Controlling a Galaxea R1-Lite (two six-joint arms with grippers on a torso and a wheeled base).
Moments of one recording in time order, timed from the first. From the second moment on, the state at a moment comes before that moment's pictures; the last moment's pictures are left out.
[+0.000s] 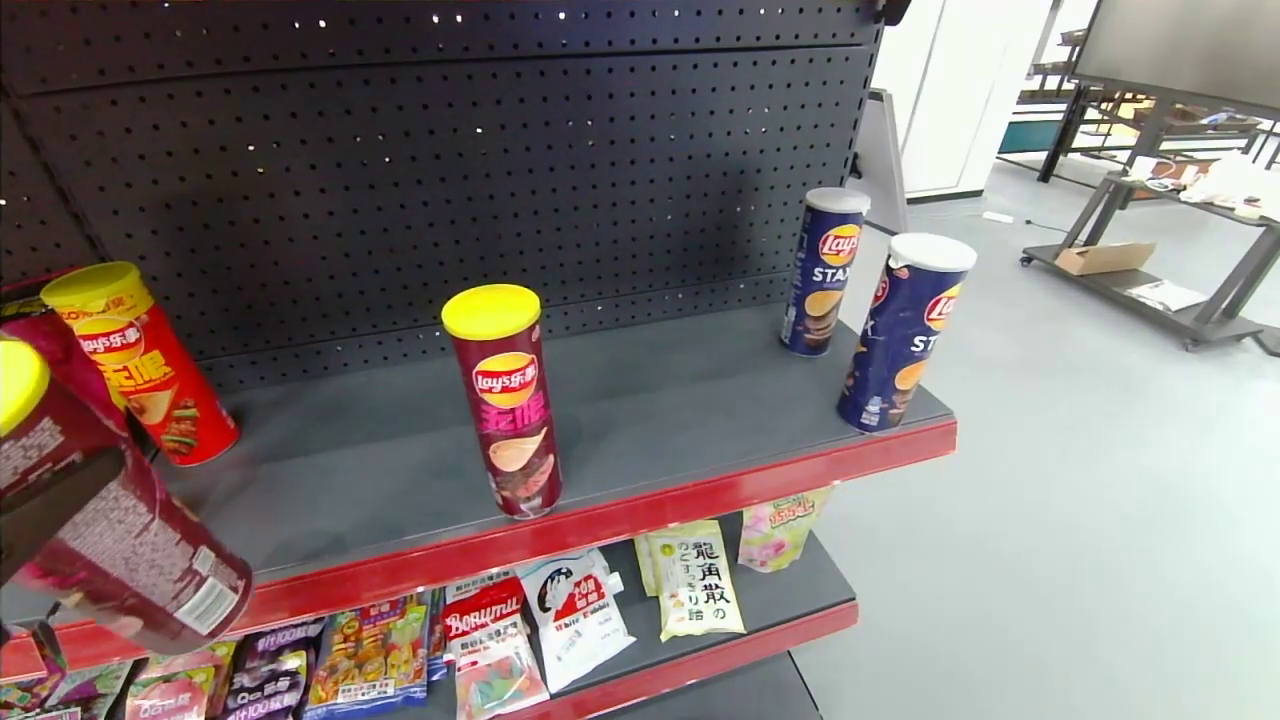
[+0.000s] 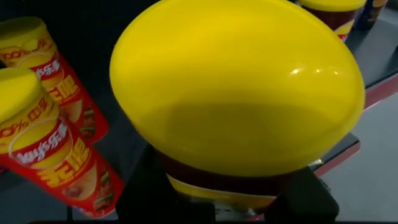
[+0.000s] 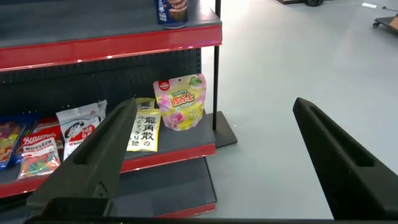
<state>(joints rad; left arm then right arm) 0.19 0.84 -0.42 -0.35 -0.39 0.12 0.00 0.00 0.00 0.00 0.04 0.00</state>
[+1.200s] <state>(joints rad) -0.07 1.77 -0.95 -0.77 -0.22 0.03 0.00 0.00 0.00 0.00 0.04 0.00</state>
